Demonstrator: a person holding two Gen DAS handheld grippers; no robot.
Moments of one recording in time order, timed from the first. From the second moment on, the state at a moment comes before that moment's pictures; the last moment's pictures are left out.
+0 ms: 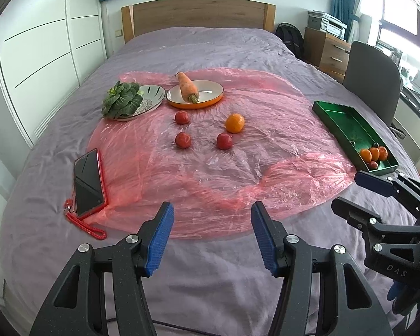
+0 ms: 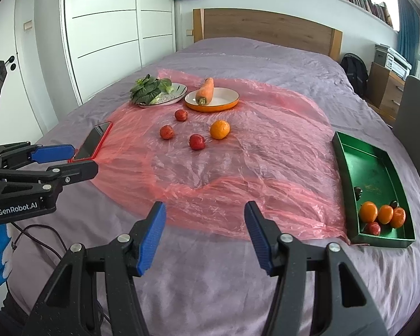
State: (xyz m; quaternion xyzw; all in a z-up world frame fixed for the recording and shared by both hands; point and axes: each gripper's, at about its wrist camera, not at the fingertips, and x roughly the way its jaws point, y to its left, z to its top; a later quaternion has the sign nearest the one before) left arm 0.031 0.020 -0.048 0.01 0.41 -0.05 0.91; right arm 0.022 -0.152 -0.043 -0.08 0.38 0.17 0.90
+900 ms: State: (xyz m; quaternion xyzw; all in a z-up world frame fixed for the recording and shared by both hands) left arm 0.087 0.069 -0.096 -0.01 0.44 0.00 0.90; right arm 0.091 -0.127 -0.077 -0.07 0.40 0.18 0.89
